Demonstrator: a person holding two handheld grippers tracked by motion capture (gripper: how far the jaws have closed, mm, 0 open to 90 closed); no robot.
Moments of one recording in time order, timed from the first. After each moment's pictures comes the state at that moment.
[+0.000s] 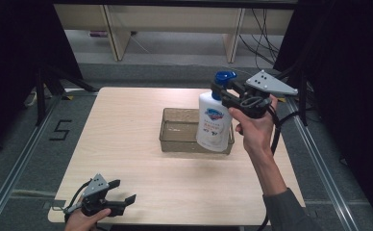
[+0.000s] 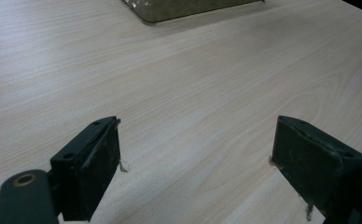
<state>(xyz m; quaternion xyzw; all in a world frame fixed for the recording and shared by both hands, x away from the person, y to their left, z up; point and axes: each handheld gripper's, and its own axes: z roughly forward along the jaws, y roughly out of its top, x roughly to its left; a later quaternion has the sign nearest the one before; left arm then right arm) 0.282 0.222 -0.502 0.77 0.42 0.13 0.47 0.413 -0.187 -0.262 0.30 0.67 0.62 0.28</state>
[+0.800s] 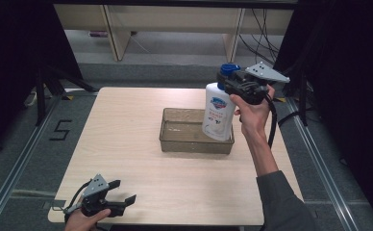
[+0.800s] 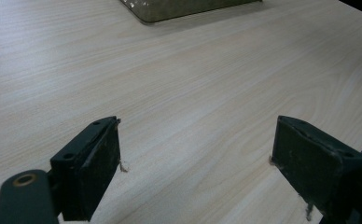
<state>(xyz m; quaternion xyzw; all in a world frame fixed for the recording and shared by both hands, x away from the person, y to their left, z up) 0.282 0.222 -0.502 0.77 0.41 0.12 0.48 0.471 -0.199 -0.285 0.35 0.66 0.60 0.29</state>
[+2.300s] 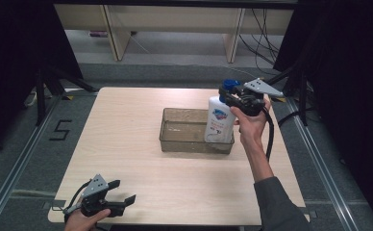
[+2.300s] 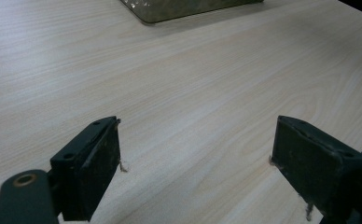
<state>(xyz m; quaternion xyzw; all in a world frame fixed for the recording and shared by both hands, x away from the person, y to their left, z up) 0.282 0.223 -0.502 0.77 0.41 0.12 0.48 0.482 -0.212 -0.341 0.39 0.66 0.58 0.28</state>
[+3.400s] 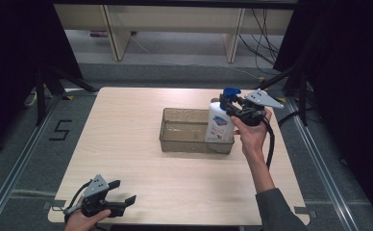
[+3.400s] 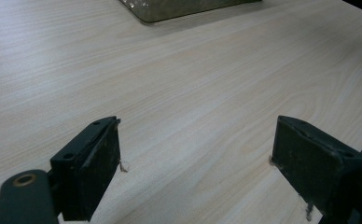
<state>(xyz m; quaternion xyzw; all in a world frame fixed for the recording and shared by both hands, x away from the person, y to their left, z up) 0.280 0.222 -0.501 0.77 0.41 0.13 0.47 0.461 -0.214 -0.357 0.37 0.66 0.59 0.29</state>
